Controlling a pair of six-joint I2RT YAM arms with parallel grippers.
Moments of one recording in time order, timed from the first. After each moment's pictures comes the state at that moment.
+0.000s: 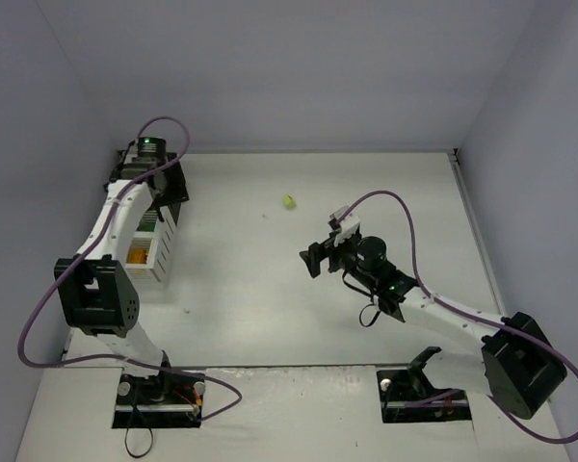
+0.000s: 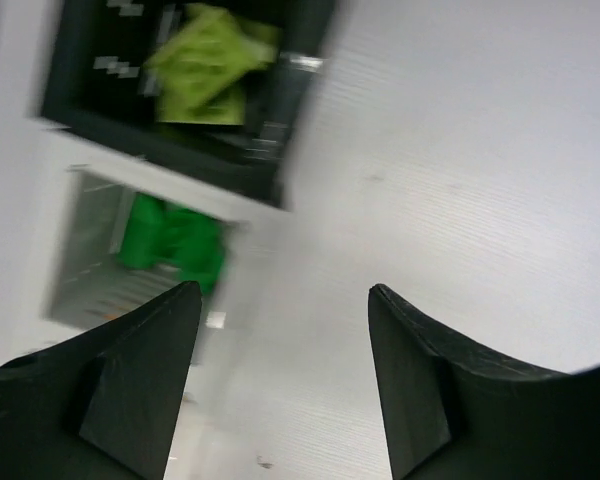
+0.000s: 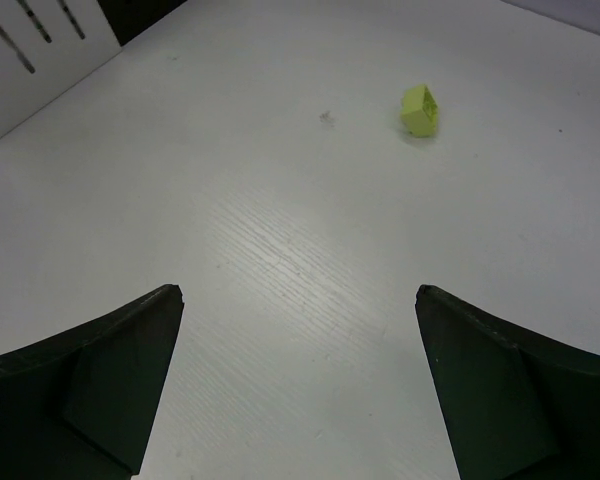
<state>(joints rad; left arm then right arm) 0.01 1.67 1.54 -0.82 -0.17 -0.30 0.67 1.18 0.48 0.46 -0.04 0.05</state>
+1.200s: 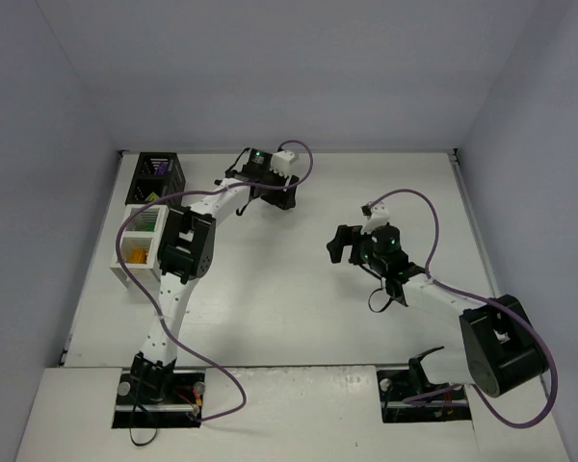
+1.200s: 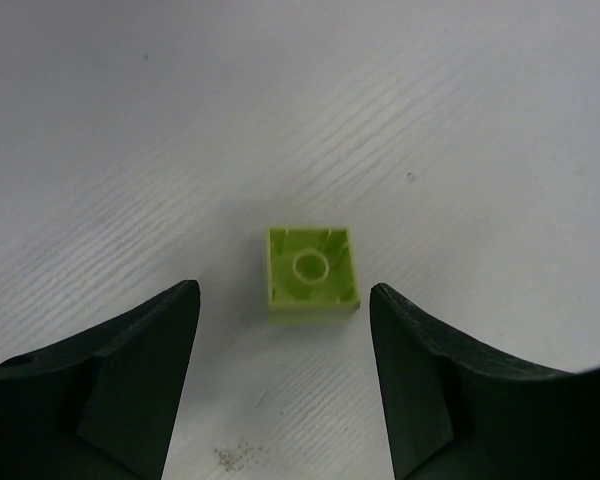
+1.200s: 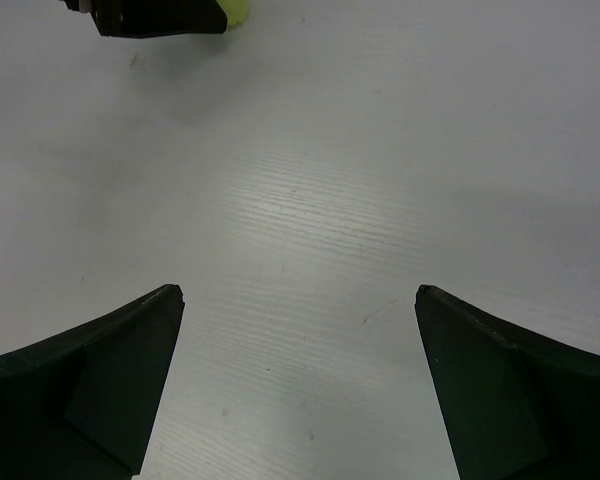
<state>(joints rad) -0.41 2.40 1.98 -0.35 0.34 0.05 0.39 1.30 0.47 0.39 -0.04 0.31</state>
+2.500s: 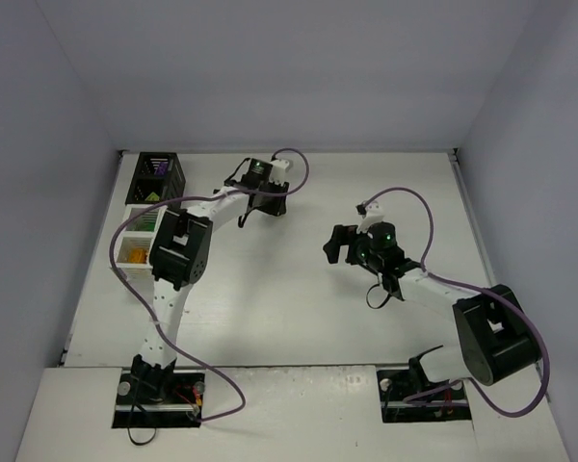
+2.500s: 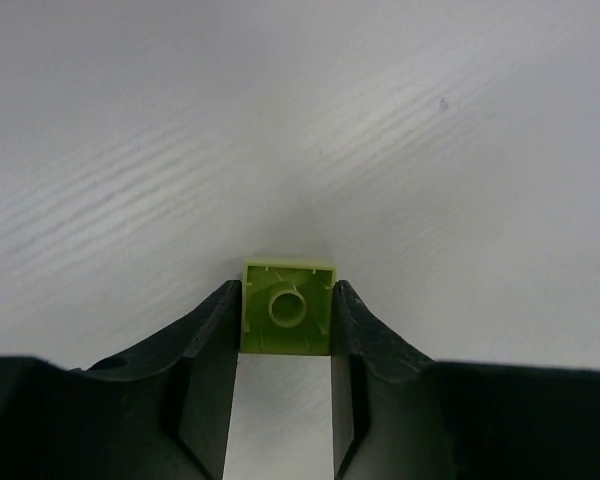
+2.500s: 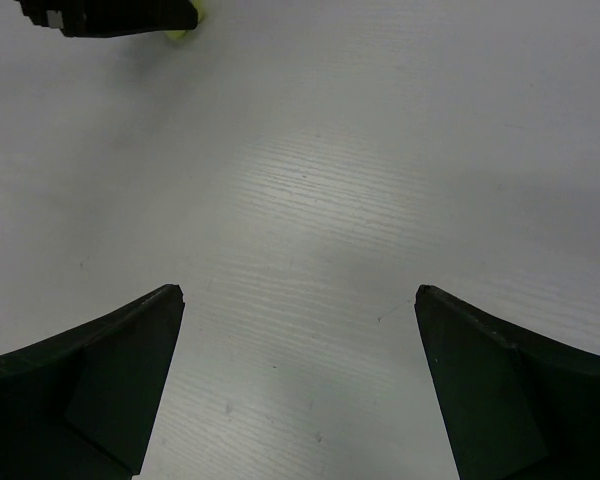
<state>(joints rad) -0.43 2.31 1.80 -0.27 0.22 -0.04 0.39 1.37 0.51 0.37 -0.09 0.31</state>
